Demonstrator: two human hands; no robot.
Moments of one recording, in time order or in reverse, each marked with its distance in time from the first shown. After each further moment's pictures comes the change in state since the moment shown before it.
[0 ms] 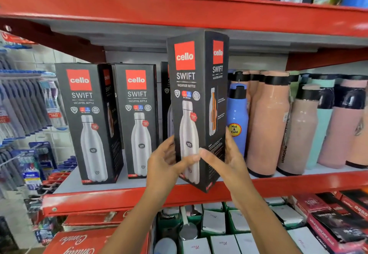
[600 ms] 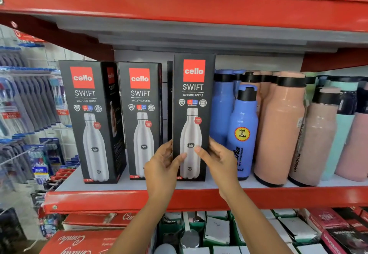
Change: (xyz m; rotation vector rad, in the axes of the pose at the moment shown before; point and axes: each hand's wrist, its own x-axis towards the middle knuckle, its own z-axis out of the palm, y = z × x) left_hand 0.013 -0.037 0.004 0.211 0.321 0.016; right_hand 0.048 0.044 0.016 -0.090 0.059 -0.047
